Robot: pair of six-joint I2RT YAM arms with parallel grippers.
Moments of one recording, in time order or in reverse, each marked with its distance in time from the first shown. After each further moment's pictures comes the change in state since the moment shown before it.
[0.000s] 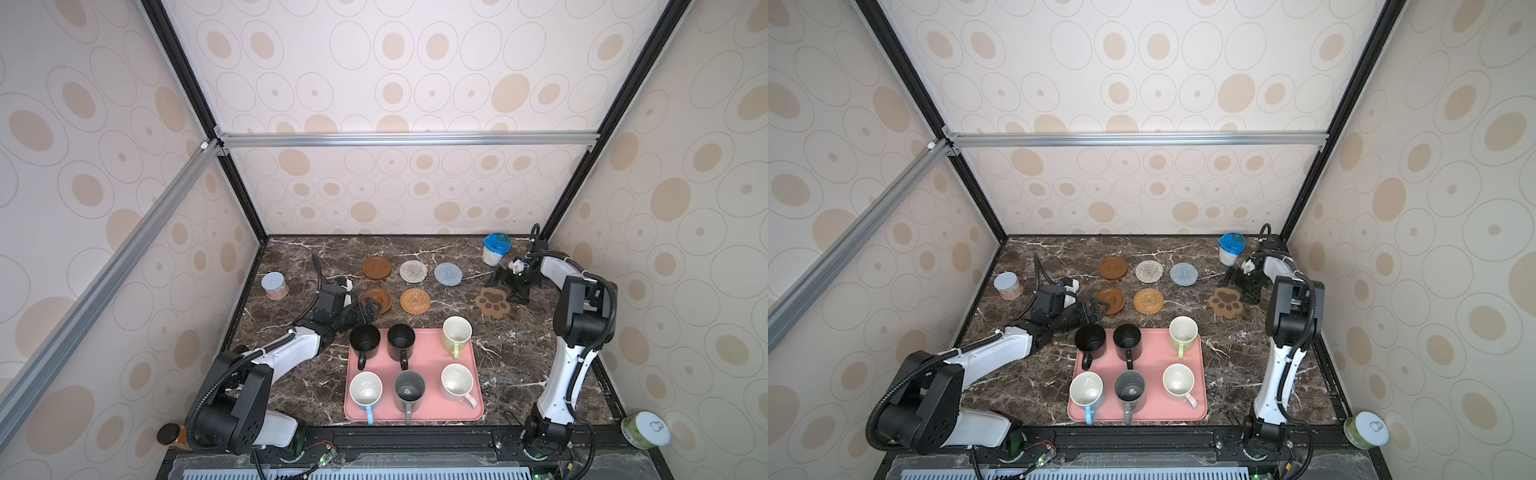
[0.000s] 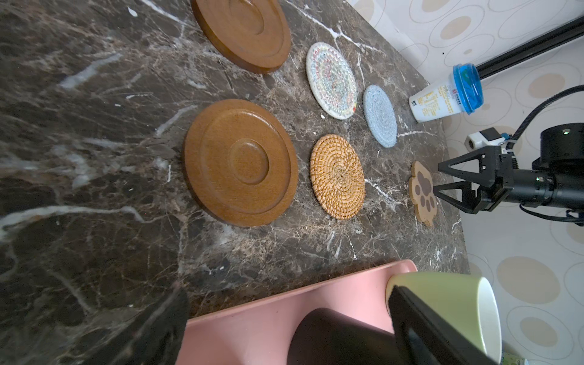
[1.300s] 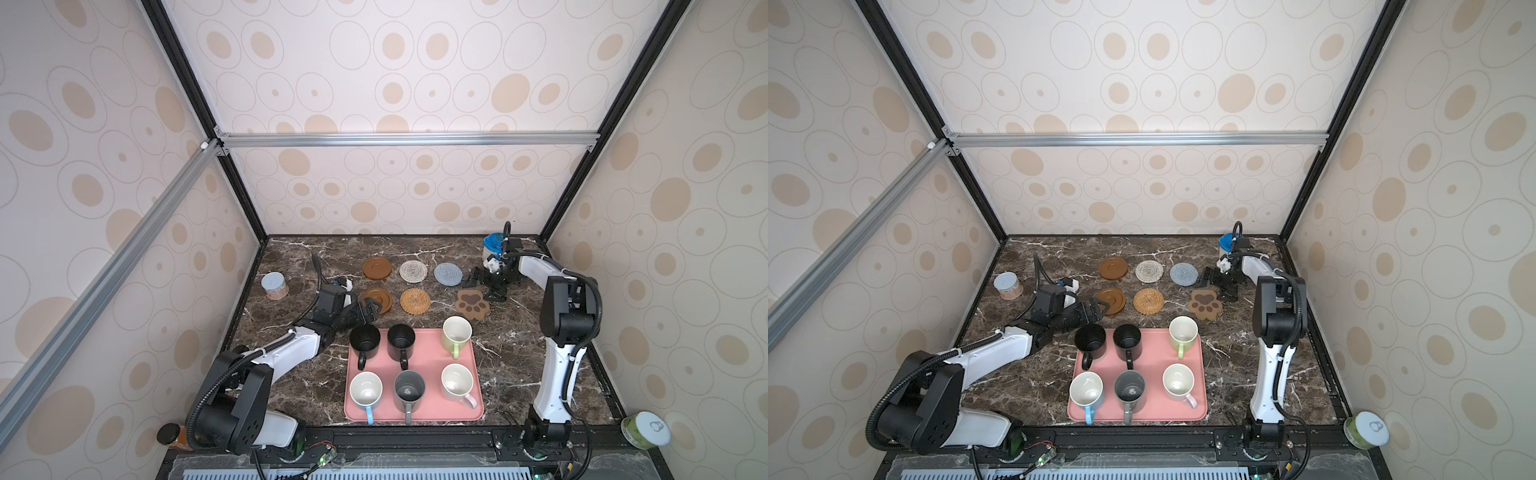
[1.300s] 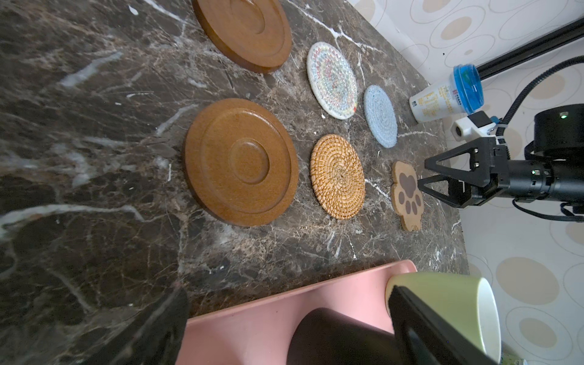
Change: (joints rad) left arm 0.000 0.000 0.000 0.000 0.000 -0.005; right arm 0.148 0.012 0.008 0.010 -0.056 0.009
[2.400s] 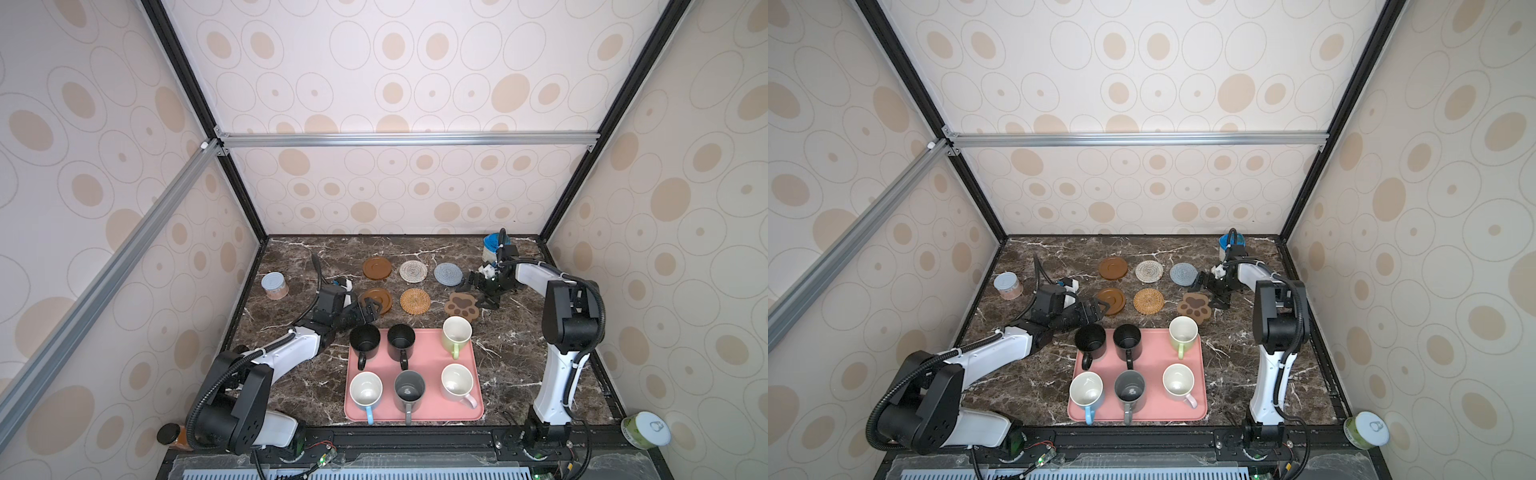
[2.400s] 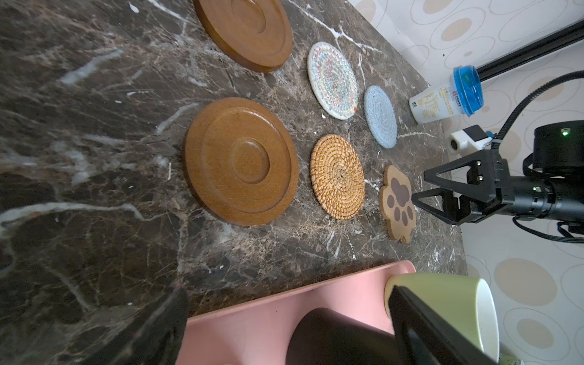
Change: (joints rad) left arm 0.000 0.000 -0.001 0.001 0.000 -0.007; right arm 0.039 -0.093 -0.154 0.075 -0.042 0.124
